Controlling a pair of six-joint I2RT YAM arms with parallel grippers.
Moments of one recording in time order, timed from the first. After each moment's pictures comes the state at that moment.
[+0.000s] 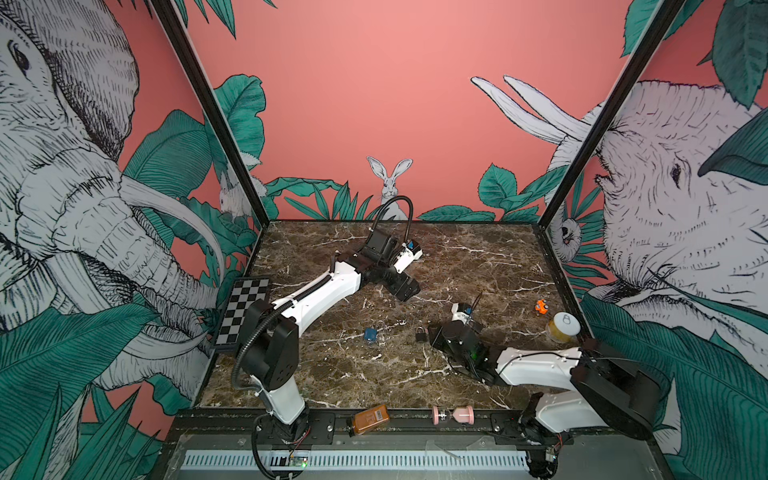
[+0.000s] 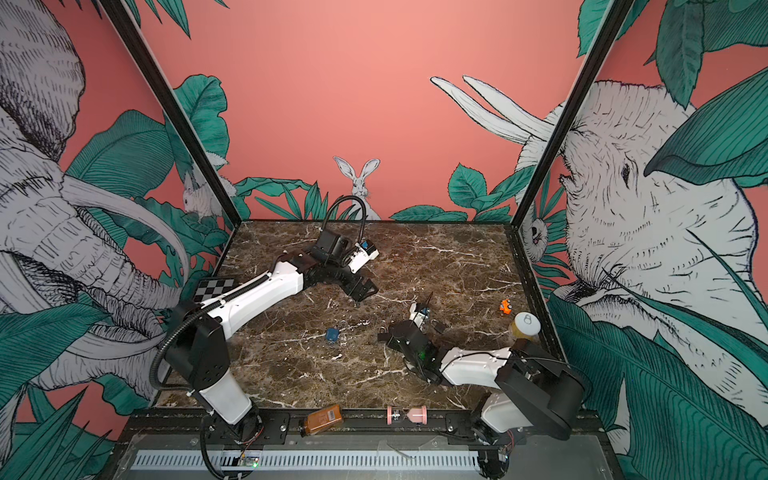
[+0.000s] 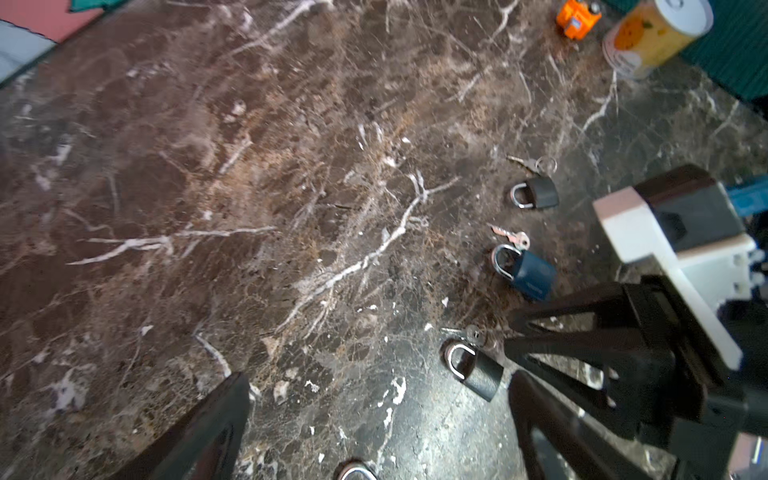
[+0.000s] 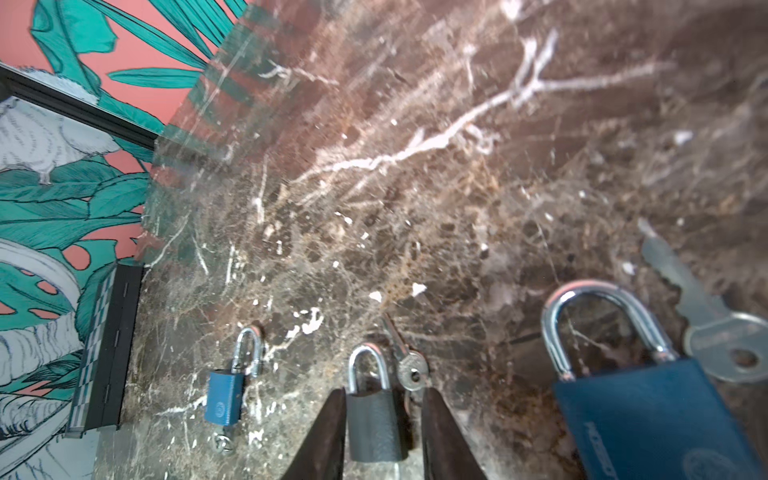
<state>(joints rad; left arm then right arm) -0.64 1.68 1.38 -0.55 0.30 0.16 0.92 1.37 0.42 0.31 0.32 1.07</state>
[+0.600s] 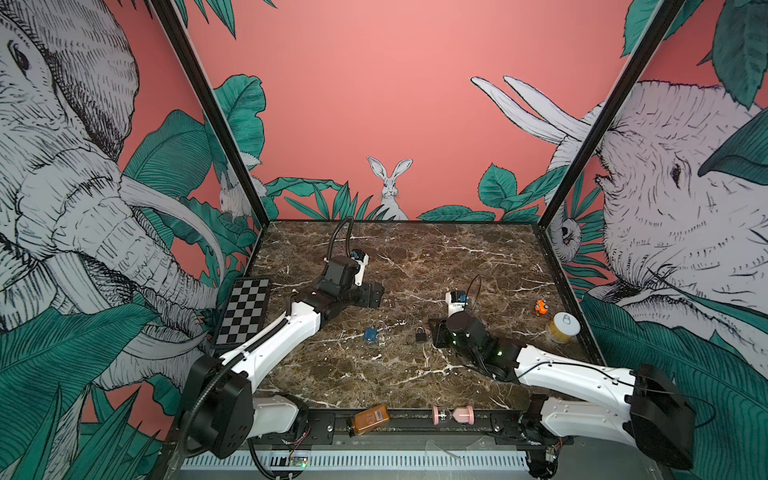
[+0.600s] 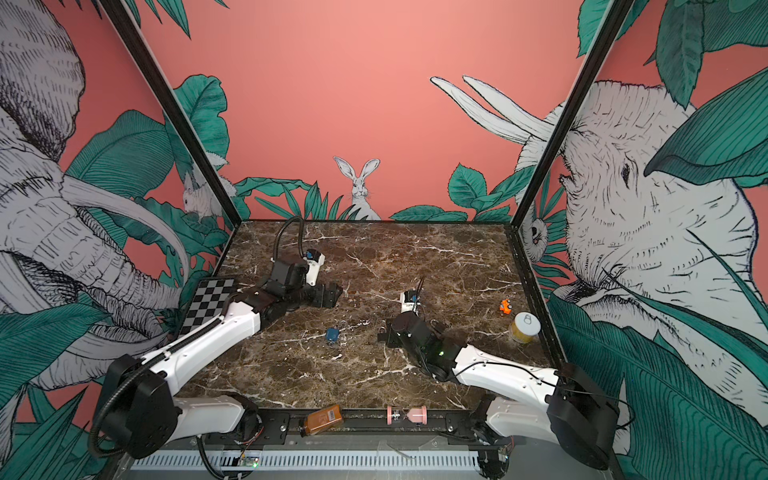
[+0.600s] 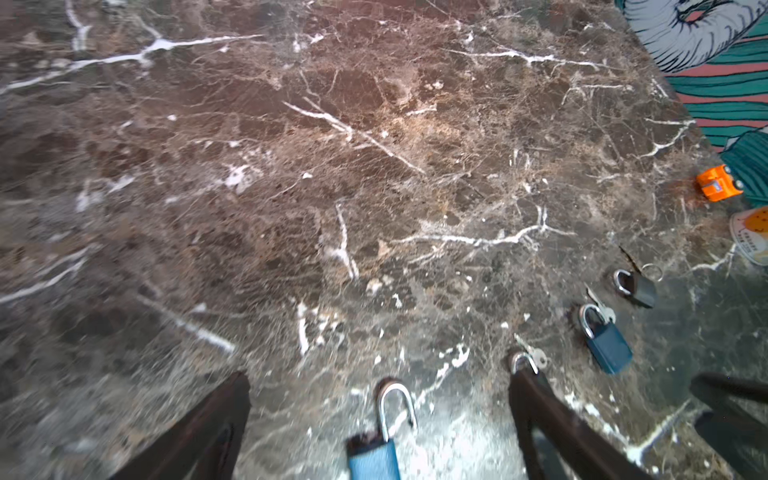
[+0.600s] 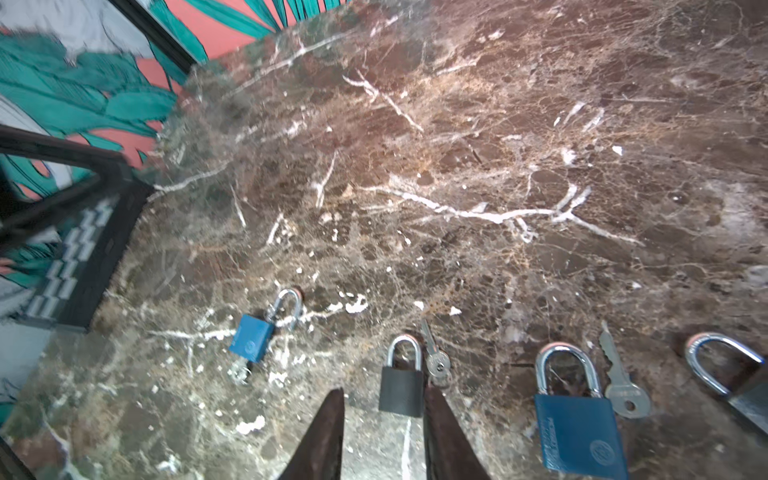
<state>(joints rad) -0.51 1.27 0.89 -0.36 0.06 -0.24 0.96 1.16 0.57 -0.06 0.33 0.73</state>
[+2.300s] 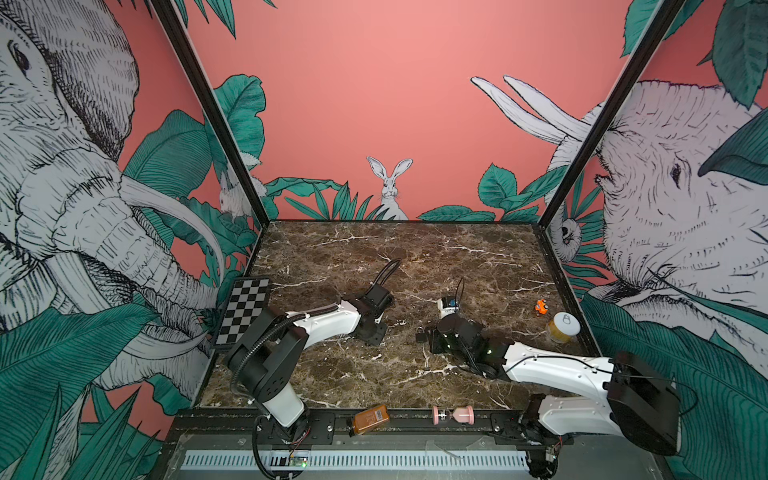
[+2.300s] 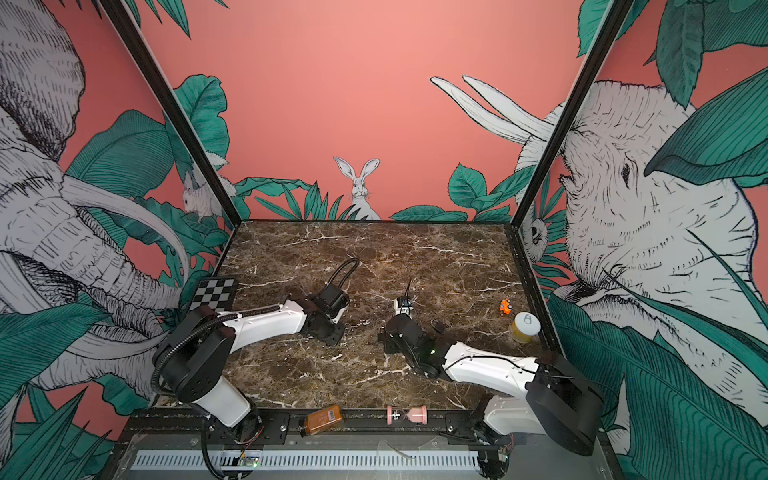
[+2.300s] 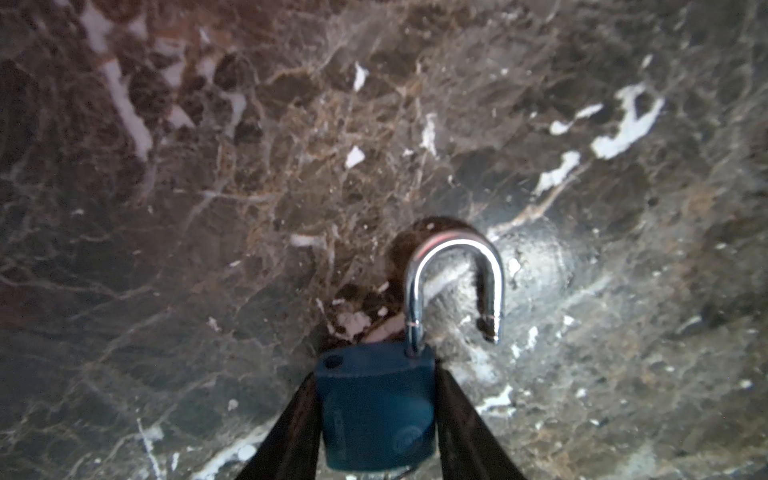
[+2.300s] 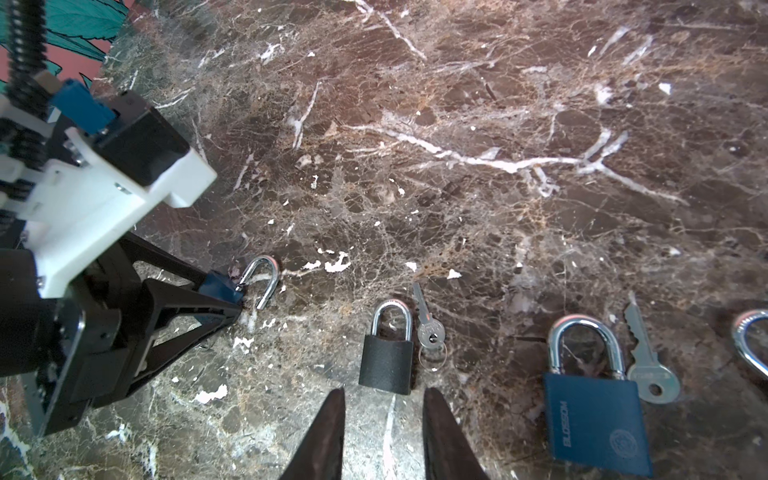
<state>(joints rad) -0.74 1.63 0.90 -0.58 -0.07 -0.24 0.97 1.27 0.57 -0.05 0.28 0.71</state>
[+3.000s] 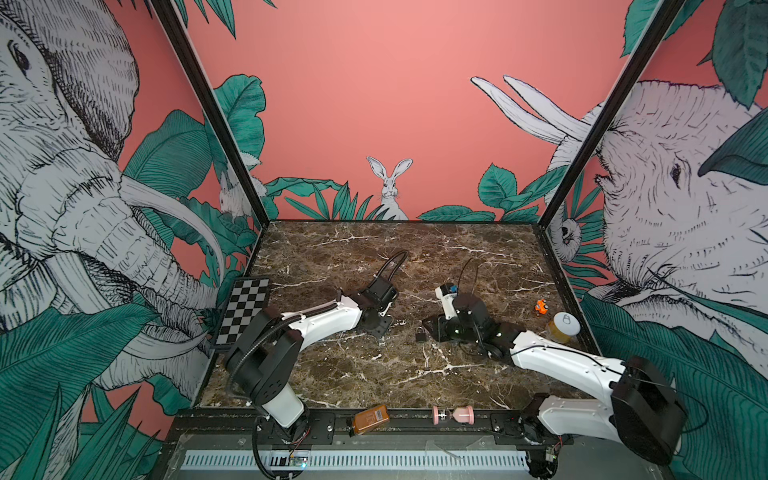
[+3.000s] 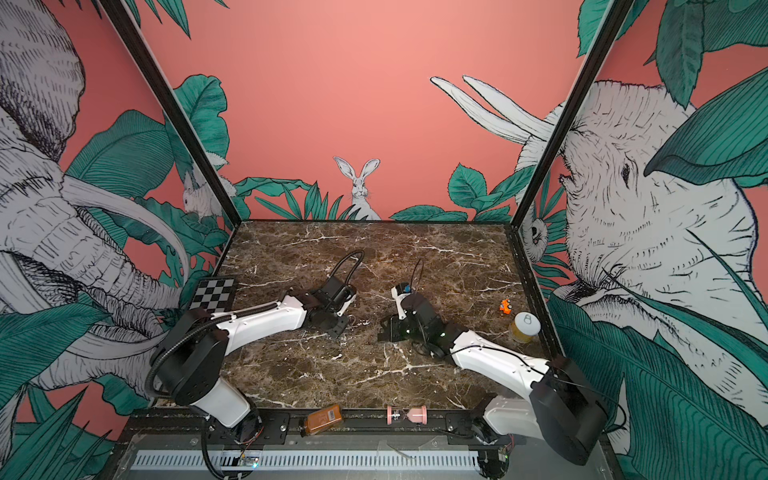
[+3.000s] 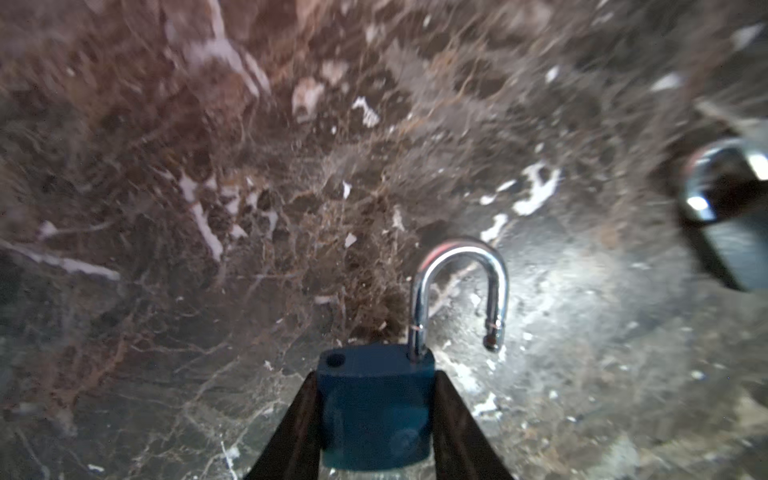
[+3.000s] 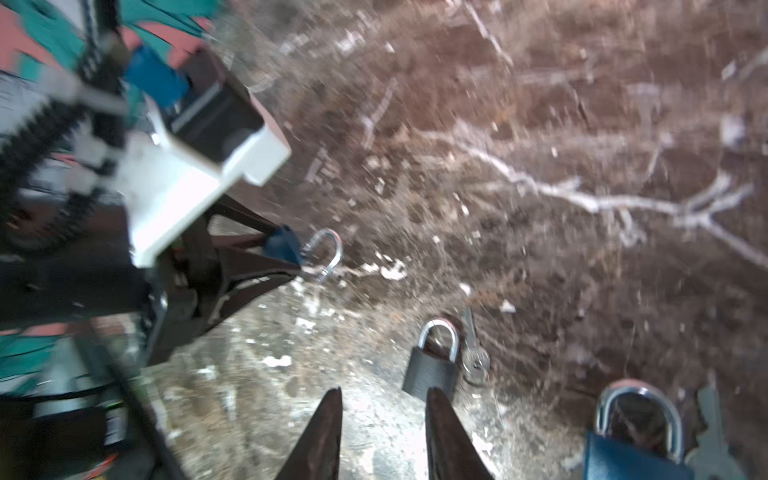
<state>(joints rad) -0.75 1.57 0.97 -0.58 -0.09 -0.04 0.72 1.21 0.65 -0.09 -0.20 0.52</state>
